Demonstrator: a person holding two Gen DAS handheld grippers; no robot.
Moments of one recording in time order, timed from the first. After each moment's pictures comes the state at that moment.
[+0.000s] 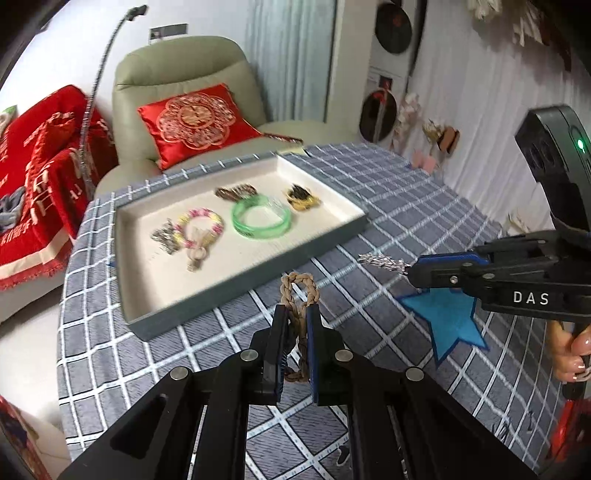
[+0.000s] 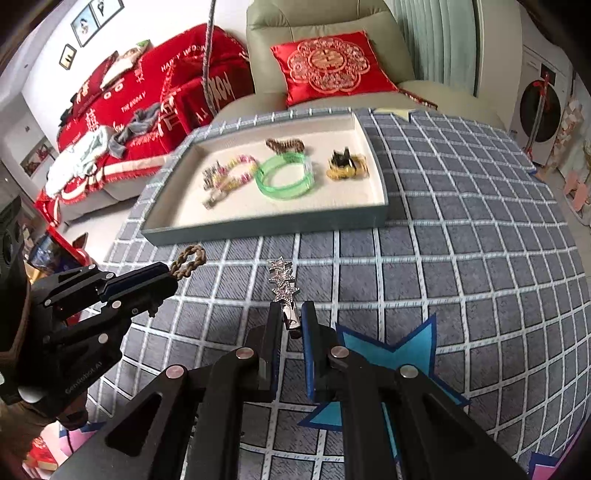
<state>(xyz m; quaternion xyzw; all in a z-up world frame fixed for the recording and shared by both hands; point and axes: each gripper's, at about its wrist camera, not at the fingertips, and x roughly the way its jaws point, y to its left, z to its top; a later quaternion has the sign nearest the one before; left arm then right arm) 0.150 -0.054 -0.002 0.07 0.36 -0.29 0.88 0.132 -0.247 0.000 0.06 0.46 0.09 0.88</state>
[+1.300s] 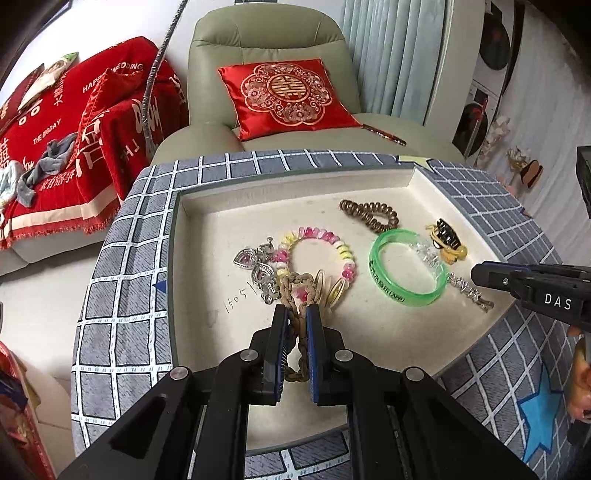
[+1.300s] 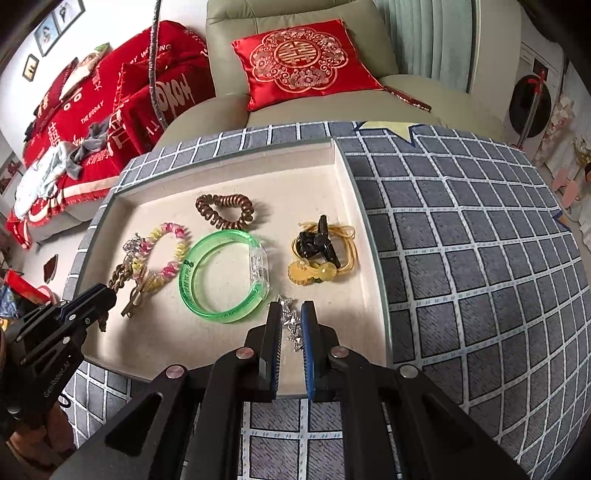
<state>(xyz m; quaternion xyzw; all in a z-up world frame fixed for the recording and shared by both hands) 0.288 -0.041 -0.044 0.03 0.41 -0.15 0.90 0.285 -0.256 -0.028 0.06 0.48 0.03 0.87</state>
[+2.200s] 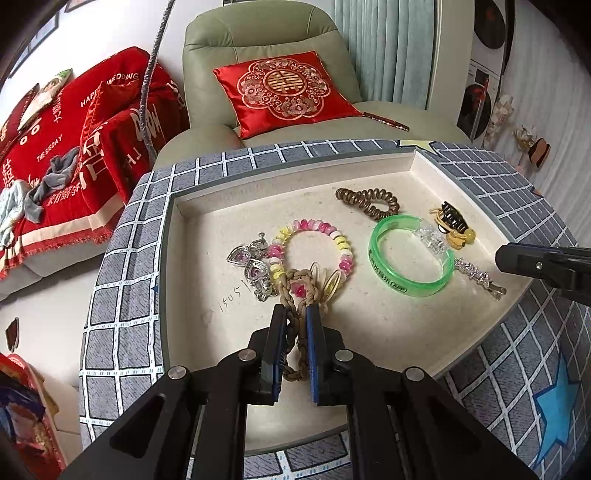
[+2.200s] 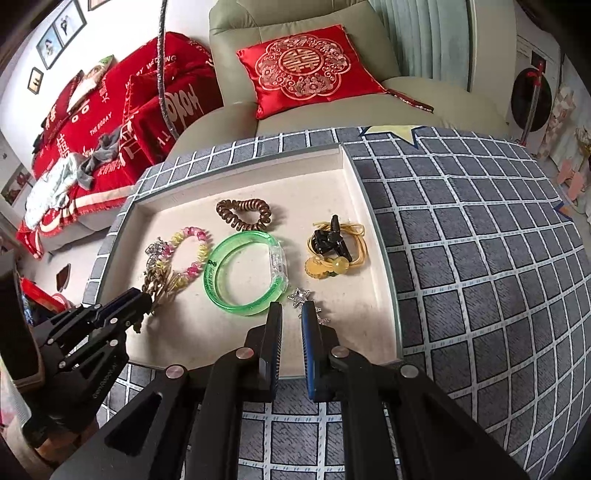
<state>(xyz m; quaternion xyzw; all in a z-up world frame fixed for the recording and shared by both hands) 0.285 -0.055 -0.045 0.07 0.41 -0.13 0.90 0.271 -0.257 -0.015 0.09 0.47 0.05 0.88</state>
